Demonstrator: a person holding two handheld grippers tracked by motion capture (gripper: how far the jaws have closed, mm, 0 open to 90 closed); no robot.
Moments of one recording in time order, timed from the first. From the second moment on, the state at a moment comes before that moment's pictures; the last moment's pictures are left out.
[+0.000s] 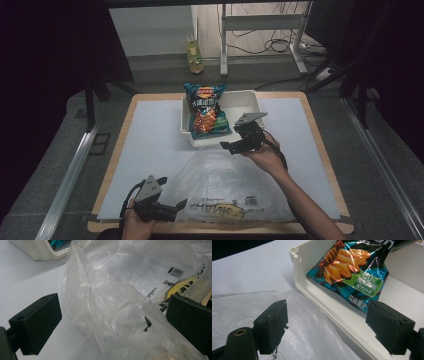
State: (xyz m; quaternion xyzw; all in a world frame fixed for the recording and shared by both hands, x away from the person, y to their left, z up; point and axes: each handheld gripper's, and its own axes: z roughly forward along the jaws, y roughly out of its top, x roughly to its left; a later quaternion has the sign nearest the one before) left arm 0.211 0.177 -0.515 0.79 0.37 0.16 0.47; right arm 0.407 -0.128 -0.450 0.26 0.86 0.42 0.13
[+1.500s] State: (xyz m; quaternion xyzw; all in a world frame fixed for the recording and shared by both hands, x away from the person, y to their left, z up) left arm 0.212 0.185 -0.514 0.78 0.37 0.17 0.48; right arm 0.341 -0.165 -0.463 0.25 0.86 0.43 0.11
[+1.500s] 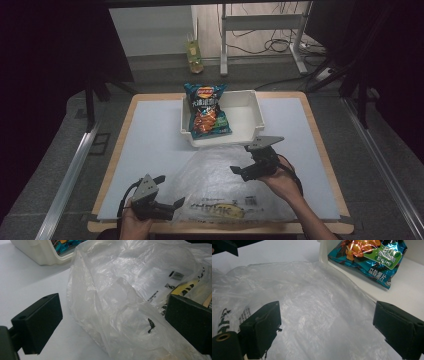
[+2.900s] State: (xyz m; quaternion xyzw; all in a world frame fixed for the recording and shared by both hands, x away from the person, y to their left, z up) left arm 0.214 0.192 -0.511 0.77 0.38 0.15 0.49; right arm 0.290 -0.212 -0.459 0.26 0.85 0.44 0.15
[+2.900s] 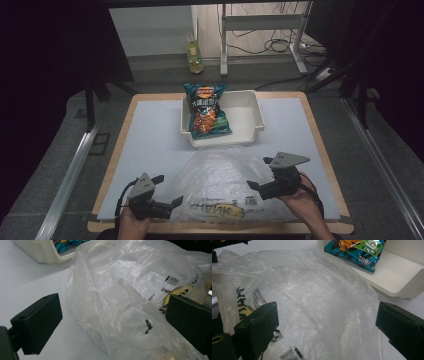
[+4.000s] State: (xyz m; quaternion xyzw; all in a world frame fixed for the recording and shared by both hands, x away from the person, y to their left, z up) left arm 0.215 0.192 -0.513 0.78 0.38 0.16 0.47; right arm 0.258 -0.262 -0.475 0.30 0.82 0.45 0.19
